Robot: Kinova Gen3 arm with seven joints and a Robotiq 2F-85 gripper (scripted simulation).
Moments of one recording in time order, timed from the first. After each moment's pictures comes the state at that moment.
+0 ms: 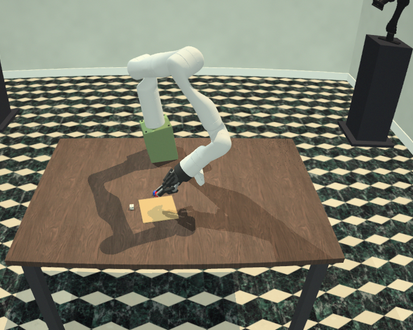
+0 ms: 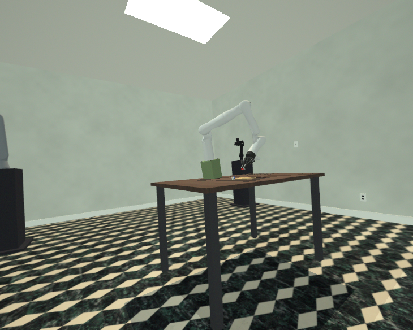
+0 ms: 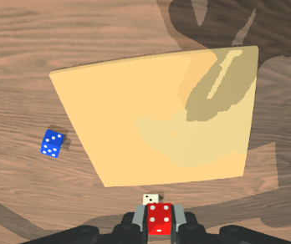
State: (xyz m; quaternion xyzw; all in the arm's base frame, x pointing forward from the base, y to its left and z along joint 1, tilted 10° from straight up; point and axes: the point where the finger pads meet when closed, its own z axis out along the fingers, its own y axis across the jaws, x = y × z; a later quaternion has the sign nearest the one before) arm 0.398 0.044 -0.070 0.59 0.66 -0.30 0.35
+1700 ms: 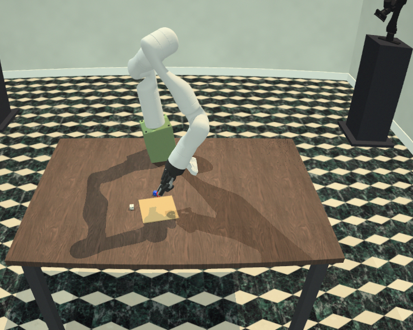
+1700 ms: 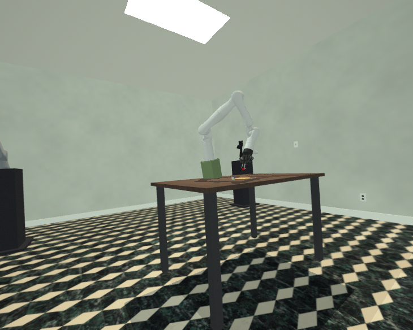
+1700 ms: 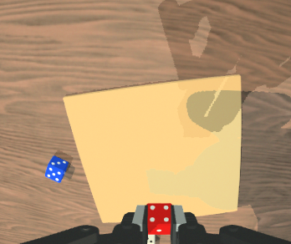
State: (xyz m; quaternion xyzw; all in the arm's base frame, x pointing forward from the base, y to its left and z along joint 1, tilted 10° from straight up) arm 0.400 0.047 -0.065 0.63 0.71 -0.20 0.24
